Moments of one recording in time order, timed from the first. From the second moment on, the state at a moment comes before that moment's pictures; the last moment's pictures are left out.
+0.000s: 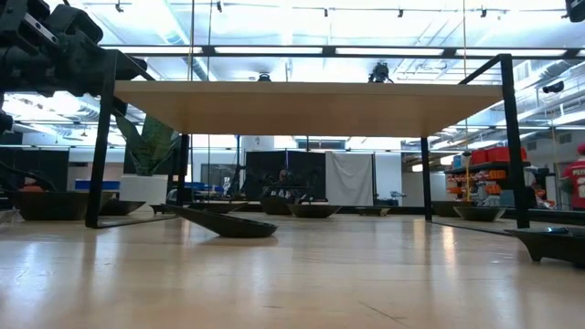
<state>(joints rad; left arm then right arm) 0.06 0.01 0.01 0.08 0.07 -0.20 0.06 0.07 1.01 -1.04 0.04 0.06</state>
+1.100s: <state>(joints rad) 0.06 0.01 0.23 0.11 0.21 -0.38 0.06 0.07 1.01 -1.04 0.04 0.06</state>
